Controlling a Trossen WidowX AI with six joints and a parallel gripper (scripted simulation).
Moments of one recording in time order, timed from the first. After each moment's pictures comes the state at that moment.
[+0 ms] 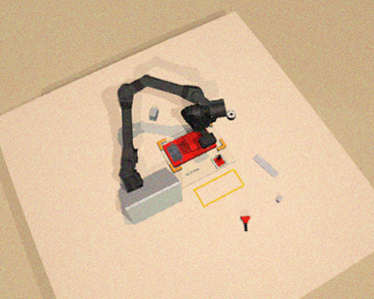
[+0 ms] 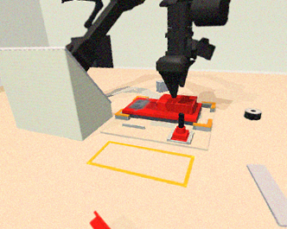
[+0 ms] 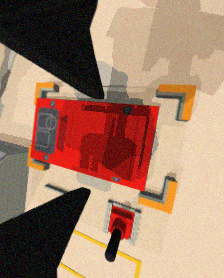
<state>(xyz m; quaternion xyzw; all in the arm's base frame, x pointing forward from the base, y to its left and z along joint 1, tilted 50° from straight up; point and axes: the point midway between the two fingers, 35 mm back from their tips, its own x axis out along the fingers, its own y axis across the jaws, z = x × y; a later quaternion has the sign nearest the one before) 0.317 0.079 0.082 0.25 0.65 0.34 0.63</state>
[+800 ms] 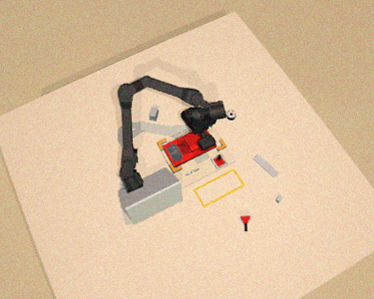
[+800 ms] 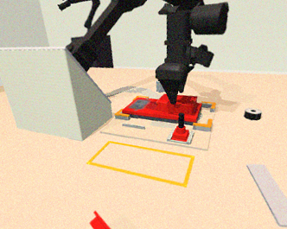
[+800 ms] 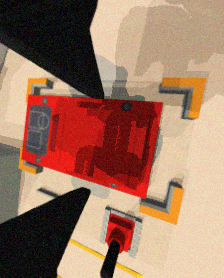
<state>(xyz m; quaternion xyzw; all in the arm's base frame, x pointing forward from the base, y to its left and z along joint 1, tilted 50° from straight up) 0.314 0.091 0.071 0.25 0.65 0.34 0.63</state>
